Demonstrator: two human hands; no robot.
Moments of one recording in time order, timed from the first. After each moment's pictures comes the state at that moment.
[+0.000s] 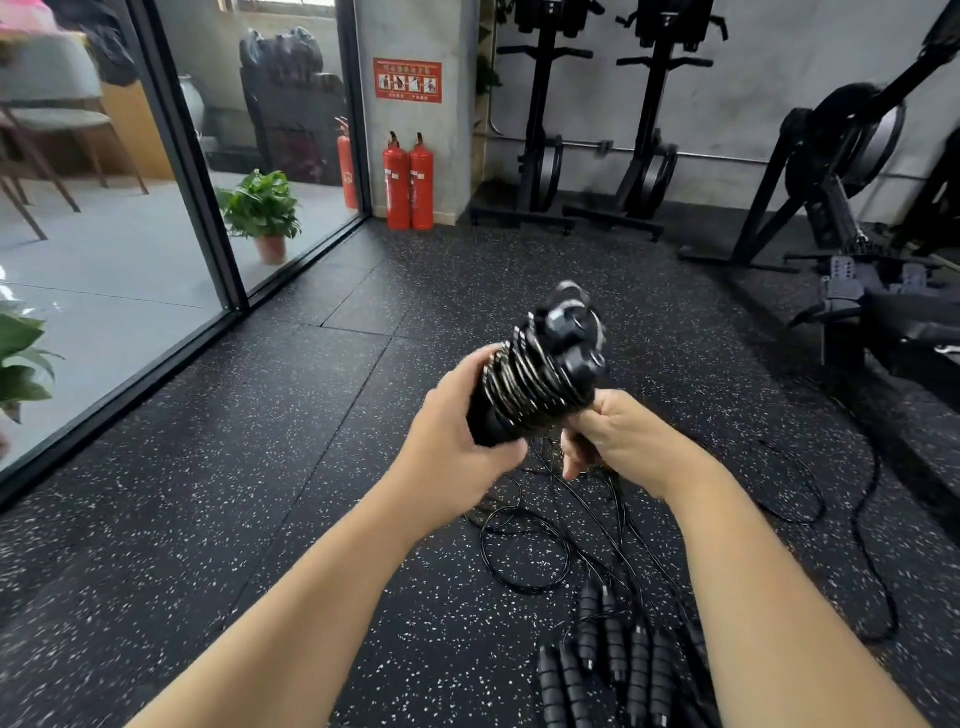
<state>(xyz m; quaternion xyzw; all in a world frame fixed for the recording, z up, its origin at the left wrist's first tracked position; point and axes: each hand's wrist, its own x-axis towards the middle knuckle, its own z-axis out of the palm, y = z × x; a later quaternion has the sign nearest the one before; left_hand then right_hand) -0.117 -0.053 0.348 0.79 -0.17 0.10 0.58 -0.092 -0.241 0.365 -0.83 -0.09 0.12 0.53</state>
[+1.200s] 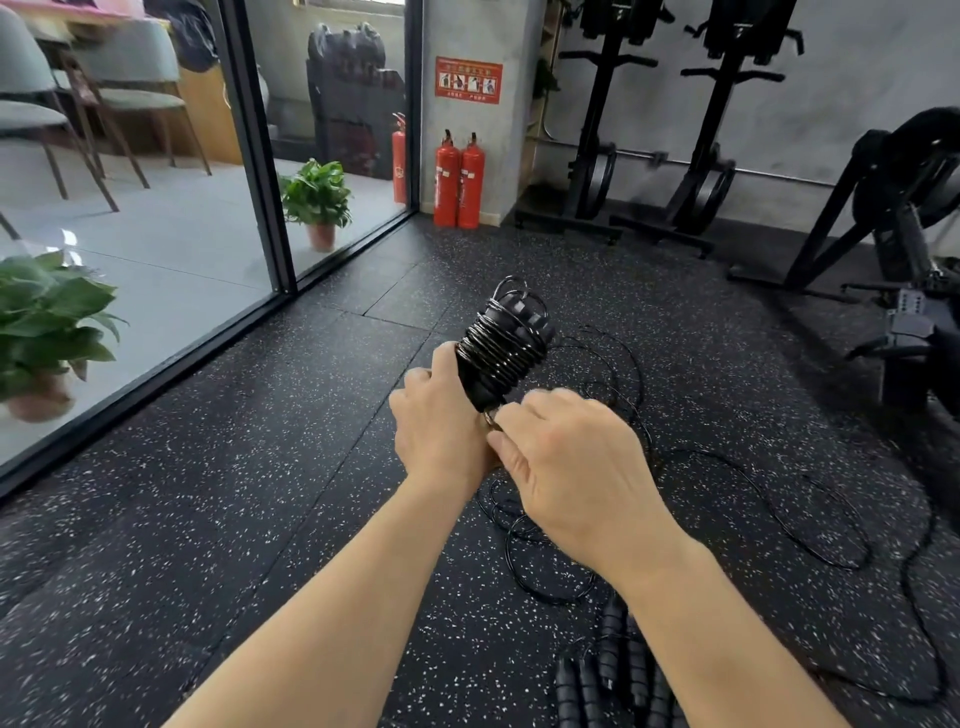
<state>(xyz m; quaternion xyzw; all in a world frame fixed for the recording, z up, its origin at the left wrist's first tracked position) -0.092 -0.032 0.342 0.90 0.17 0.15 0.38 -0.131 -0.154 0.366 -0.90 -0.32 -0.28 0.08</state>
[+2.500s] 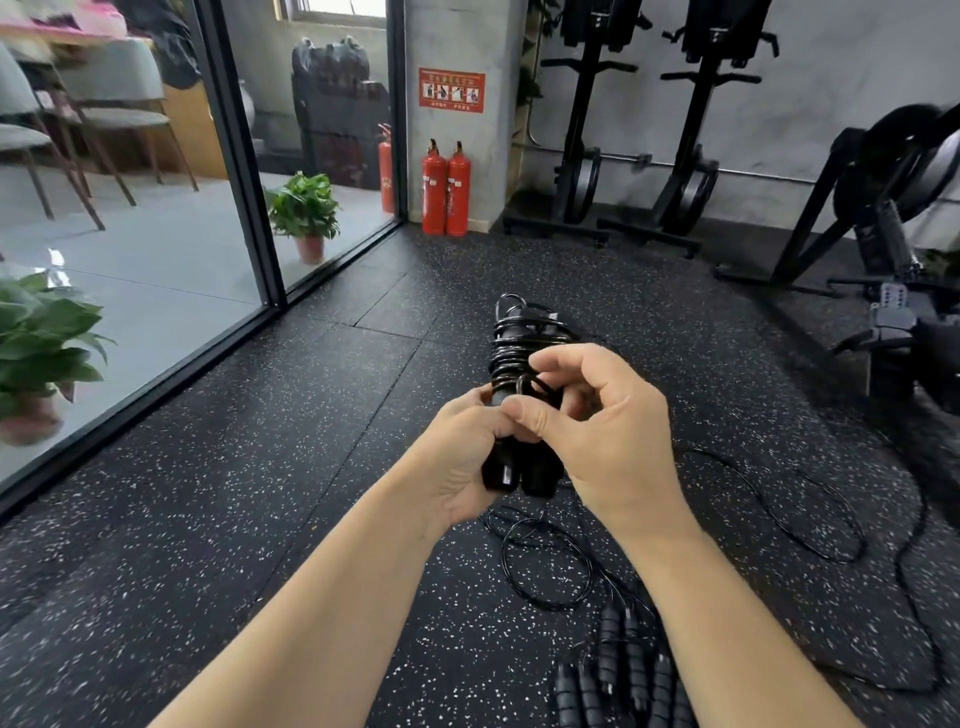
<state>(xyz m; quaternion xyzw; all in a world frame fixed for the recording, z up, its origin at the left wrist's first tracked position) -0.114 -0.046 0.371 0.49 0.04 -0.15 0.86 -0.120 -0.169 0.381 -0.79 -0.19 -0.25 0.53</state>
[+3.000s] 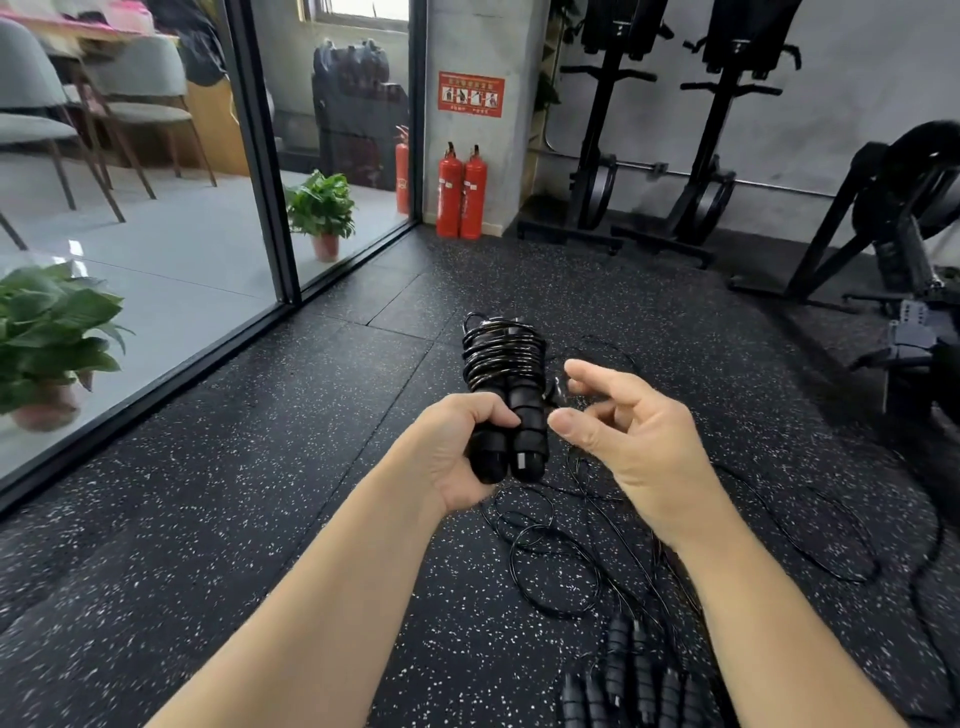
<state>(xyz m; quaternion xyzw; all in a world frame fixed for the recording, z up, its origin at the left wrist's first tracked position) -0.104 -0.021 0.368 0.45 0.14 -0.16 0.87 -0.112 -0.185 0.376 -0.76 -0.15 -0.05 0.63</state>
